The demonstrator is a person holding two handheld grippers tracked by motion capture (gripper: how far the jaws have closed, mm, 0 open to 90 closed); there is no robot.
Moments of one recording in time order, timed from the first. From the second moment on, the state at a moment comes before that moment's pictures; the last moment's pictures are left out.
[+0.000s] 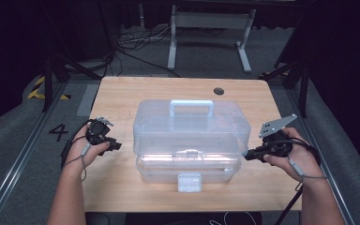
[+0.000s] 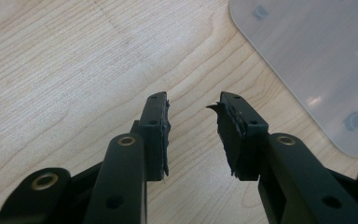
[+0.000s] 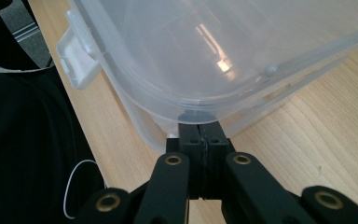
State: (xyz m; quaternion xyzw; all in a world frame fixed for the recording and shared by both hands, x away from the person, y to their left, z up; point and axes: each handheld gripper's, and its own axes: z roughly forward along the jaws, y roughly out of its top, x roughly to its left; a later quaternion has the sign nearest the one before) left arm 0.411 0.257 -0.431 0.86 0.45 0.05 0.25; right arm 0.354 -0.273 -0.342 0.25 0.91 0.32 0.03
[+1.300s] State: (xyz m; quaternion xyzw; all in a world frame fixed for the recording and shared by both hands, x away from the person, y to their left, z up) left arm 0.413 0.257 -0.435 0.86 0.45 0.04 0.24; right arm 0.356 -0.263 -0.356 0.23 0.94 0.25 0.01
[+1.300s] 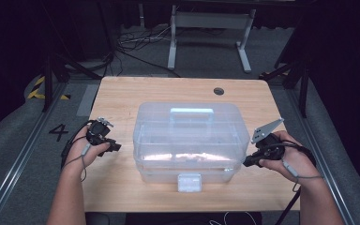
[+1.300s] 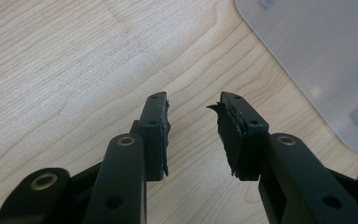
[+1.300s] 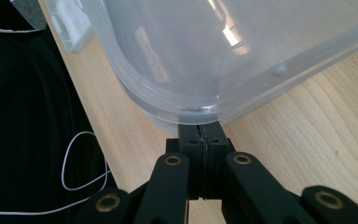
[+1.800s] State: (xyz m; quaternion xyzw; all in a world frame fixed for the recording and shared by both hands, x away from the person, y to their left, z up) left arm 0.413 0.258 -0.436 0.86 0.45 0.04 0.24; right arm 0.357 -0.260 -0.361 0.23 0.94 0.23 0.00
